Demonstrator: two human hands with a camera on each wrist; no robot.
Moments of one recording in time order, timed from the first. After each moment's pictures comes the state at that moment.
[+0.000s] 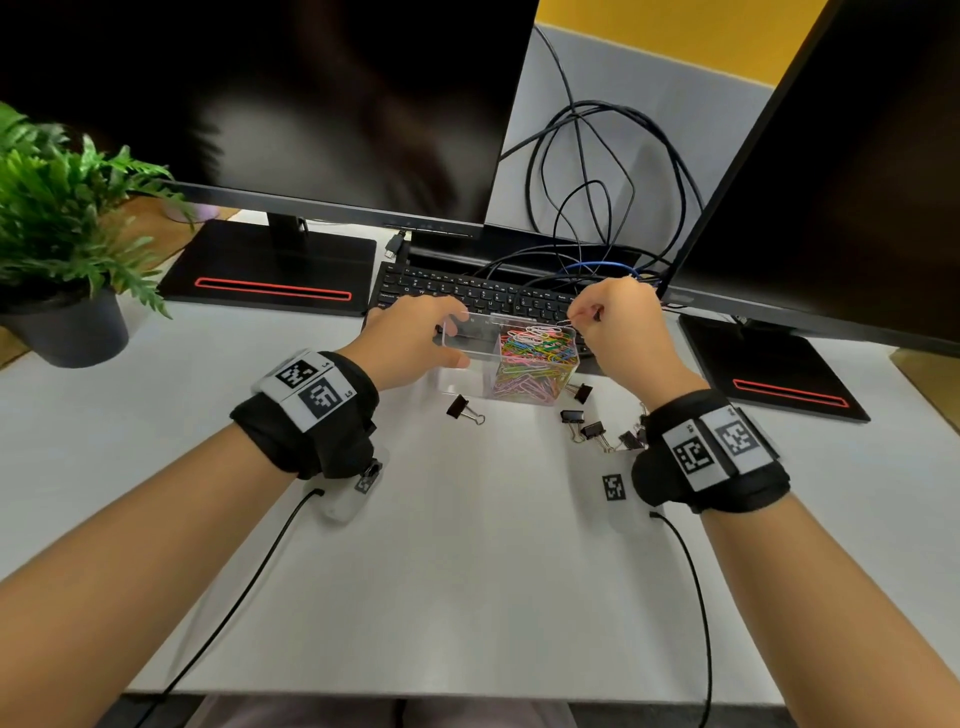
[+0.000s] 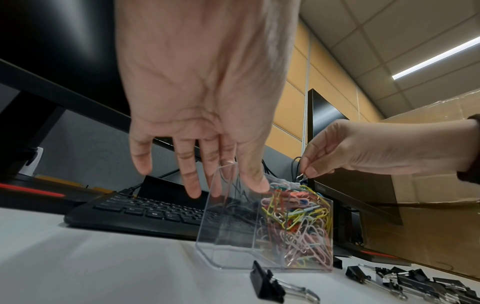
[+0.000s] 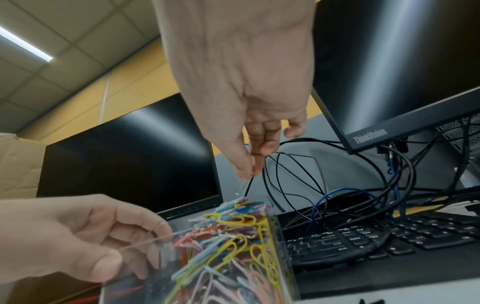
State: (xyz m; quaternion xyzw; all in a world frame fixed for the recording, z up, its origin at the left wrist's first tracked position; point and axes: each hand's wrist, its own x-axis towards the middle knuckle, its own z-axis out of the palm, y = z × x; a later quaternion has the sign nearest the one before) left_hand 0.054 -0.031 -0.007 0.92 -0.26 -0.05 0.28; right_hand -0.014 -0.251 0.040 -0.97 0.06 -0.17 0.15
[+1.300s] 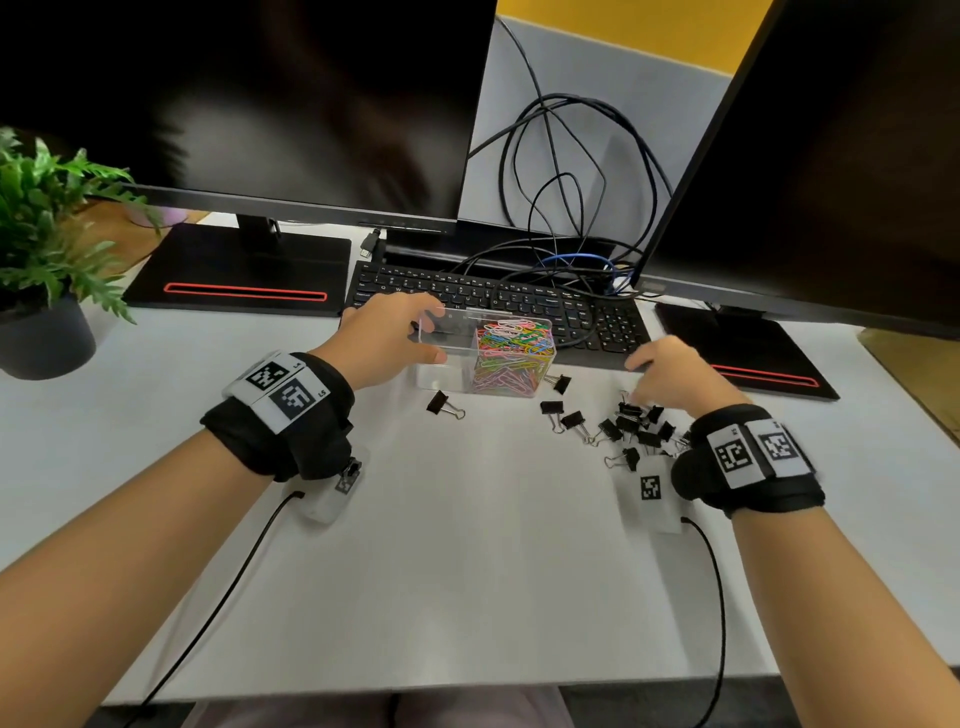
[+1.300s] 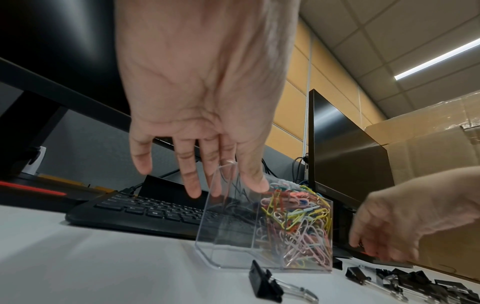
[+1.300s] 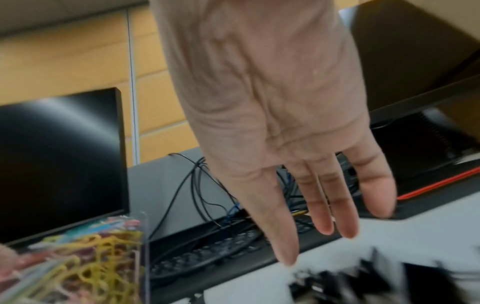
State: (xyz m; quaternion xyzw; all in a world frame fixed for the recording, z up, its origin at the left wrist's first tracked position) left_hand 0.056 -0.031 -0.010 0.92 -0.25 -0.05 0.28; right_hand -0.056 -0.320 0.029 -0.96 0.23 0.10 0.09
